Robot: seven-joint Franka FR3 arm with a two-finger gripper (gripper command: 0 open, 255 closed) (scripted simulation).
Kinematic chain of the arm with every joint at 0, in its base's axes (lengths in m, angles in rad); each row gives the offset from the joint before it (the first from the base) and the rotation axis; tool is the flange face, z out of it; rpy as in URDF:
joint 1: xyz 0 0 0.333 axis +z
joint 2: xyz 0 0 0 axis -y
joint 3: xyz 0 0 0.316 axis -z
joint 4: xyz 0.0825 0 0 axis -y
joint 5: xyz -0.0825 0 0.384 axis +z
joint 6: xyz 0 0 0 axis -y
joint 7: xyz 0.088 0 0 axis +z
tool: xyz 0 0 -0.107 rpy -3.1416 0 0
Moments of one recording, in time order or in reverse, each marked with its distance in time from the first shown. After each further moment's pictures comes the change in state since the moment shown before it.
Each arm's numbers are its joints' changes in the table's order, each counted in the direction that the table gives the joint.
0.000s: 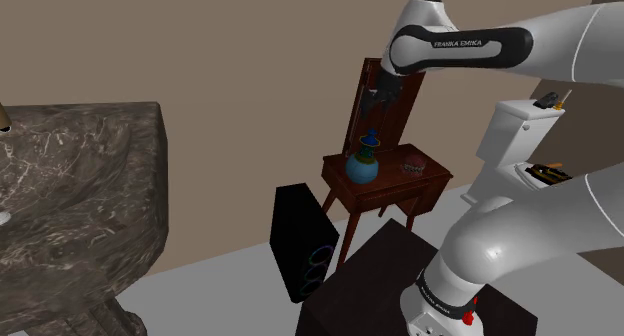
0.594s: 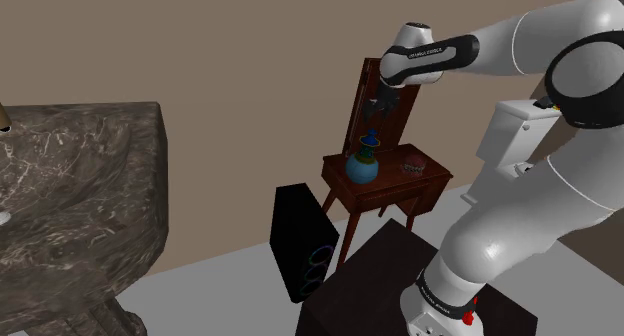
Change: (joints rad) arm -0.017 -0.264 0.157 0.089 0.045 0.170 0.153
